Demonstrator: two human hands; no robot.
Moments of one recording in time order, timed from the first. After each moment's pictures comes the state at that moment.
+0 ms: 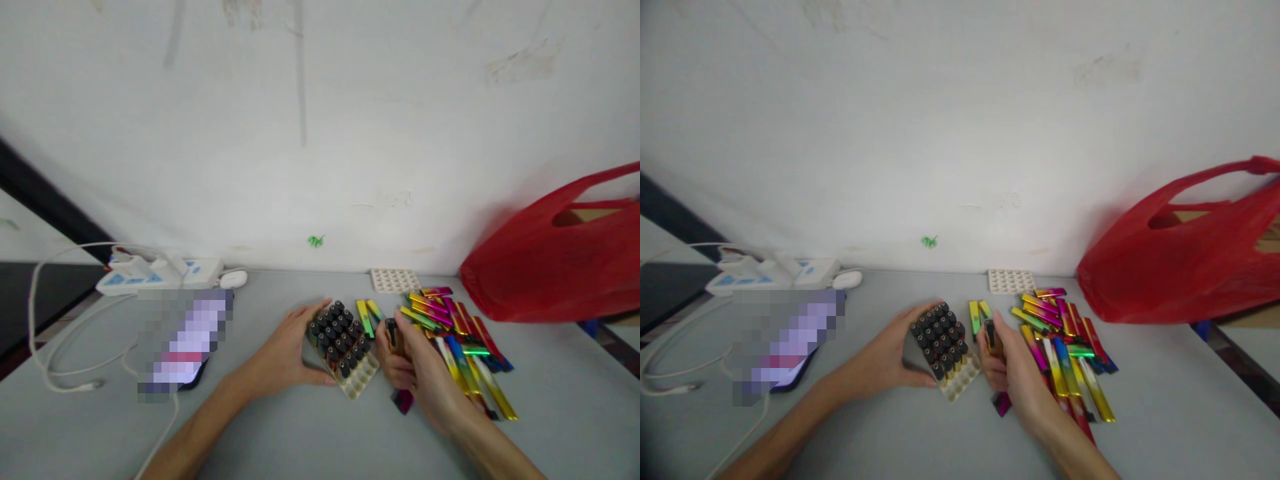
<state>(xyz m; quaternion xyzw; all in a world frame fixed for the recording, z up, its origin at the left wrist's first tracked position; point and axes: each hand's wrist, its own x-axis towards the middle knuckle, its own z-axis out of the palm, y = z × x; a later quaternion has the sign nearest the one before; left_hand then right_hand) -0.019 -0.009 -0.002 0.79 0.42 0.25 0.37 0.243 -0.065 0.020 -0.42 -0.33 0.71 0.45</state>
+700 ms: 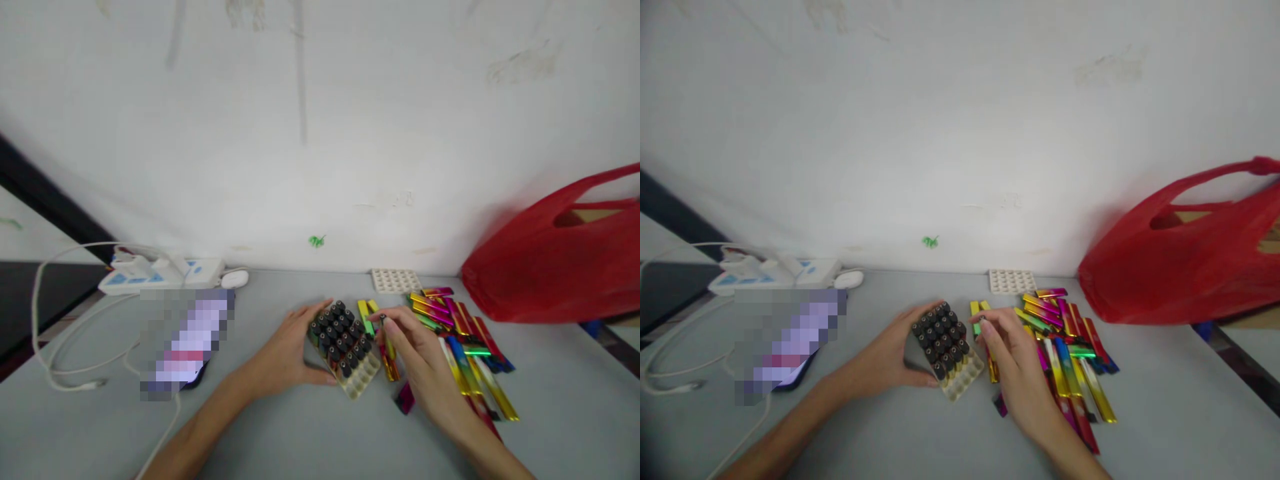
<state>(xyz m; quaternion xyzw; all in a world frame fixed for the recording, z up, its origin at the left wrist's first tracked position) -0.019 -0.009 -0.004 0.80 0.42 0.24 0.36 0.245 -0.067 0.023 -0.52 -0.59 0.37 0.50</state>
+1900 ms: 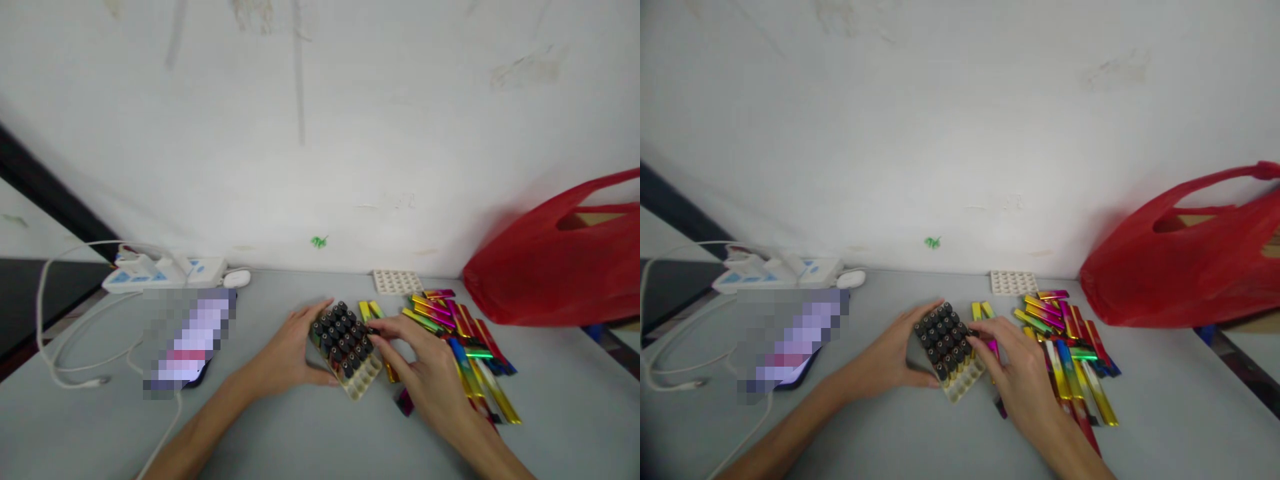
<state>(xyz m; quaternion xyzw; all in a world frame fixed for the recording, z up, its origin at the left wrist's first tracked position) -0.017 -0.011 0.000 0.79 0.42 0.24 0.36 0.252 -0.069 0.026 -0.50 -0.71 0.21 0.44</state>
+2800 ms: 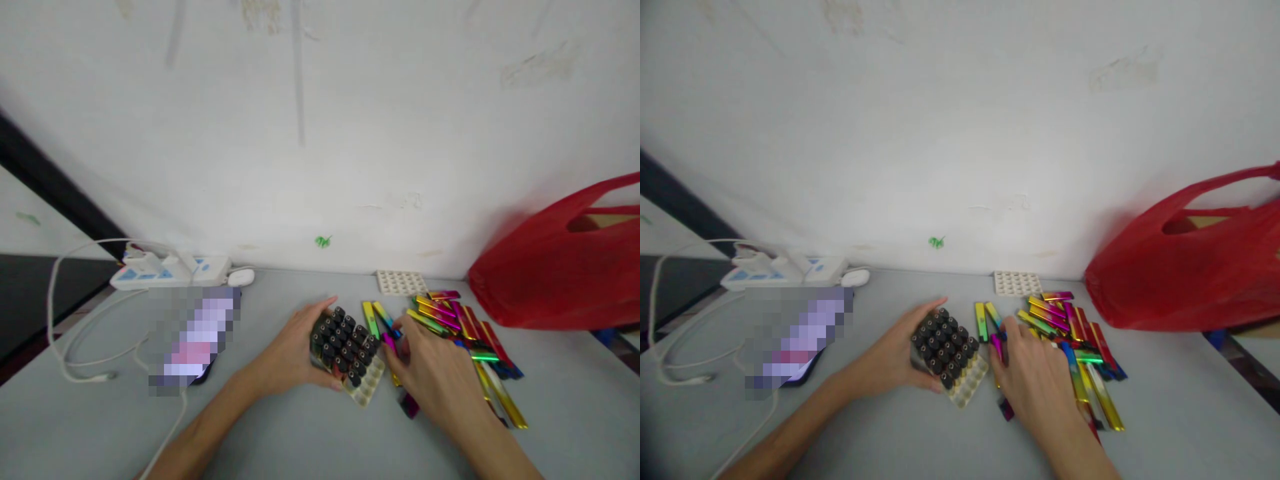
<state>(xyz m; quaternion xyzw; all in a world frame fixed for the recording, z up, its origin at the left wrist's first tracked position) -0.018 -0.013 -0.003 0.77 0.42 0.27 0.40 0.262 -0.068 0.015 -0.66 -0.74 -0.04 0.13</state>
